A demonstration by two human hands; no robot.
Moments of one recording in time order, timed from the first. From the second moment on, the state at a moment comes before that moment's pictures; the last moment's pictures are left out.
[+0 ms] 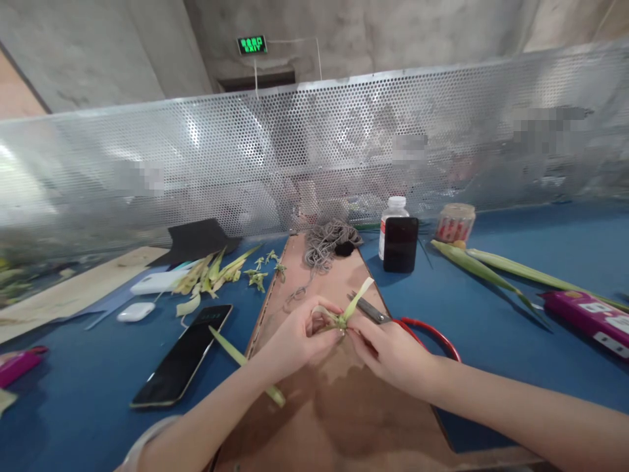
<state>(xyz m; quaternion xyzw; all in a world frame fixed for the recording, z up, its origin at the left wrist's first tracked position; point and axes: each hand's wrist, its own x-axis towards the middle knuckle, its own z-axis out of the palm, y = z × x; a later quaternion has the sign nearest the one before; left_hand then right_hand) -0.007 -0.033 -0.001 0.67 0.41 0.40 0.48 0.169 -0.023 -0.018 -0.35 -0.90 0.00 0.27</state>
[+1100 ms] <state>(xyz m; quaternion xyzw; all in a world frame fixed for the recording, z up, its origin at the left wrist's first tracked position) -0.012 -0.032 0.002 0.81 0.44 0.30 0.25 0.162 -0.010 0.000 -0.36 -0.61 0.57 0.42</state>
